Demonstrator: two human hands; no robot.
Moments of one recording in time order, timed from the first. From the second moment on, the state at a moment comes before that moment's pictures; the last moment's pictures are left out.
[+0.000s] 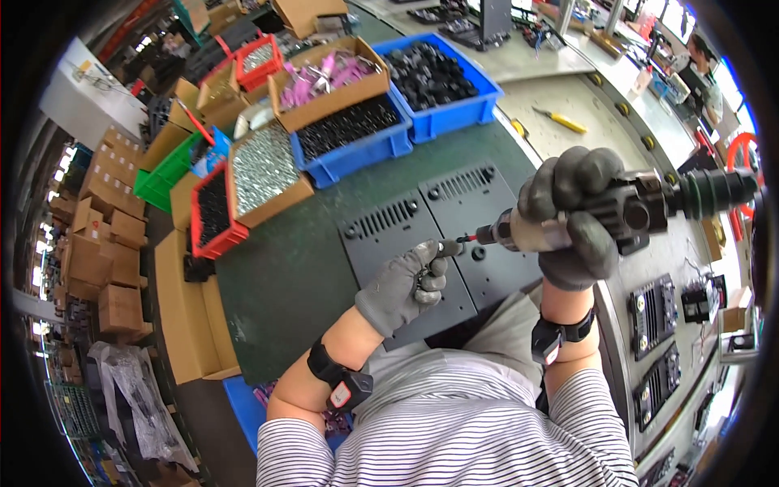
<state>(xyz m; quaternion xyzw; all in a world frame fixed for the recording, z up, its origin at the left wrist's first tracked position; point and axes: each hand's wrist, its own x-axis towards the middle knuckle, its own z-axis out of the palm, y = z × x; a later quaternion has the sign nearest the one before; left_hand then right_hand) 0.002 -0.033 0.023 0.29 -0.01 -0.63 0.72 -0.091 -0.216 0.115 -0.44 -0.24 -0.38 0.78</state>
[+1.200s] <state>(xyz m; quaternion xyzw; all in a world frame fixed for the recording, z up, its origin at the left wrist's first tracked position) -0.052 -0.152 0.024 0.76 -0.56 -0.20 0.25 -0.195 -0.269 0.068 -0.51 0.07 -0.52 0.68</state>
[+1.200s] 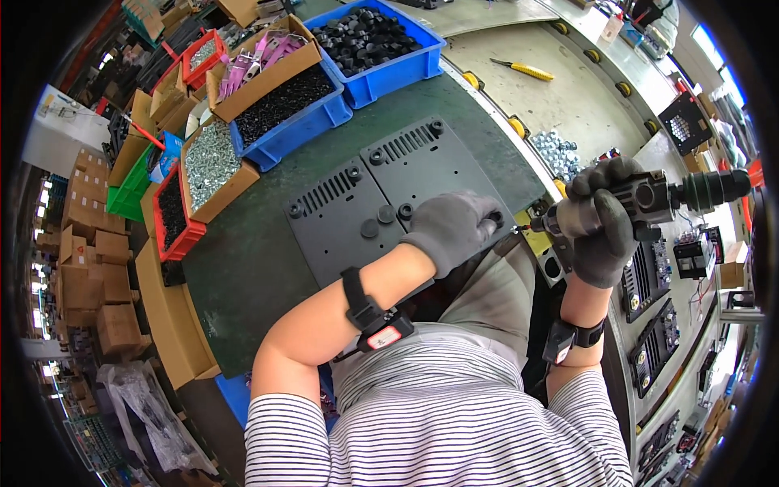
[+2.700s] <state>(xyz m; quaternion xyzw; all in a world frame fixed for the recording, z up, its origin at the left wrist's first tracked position) -0.038 -0.063 0.015 0.39 -0.10 -0.61 0.68 -0.156 -0.227 0.101 -0.48 -0.16 -0.46 0.73</state>
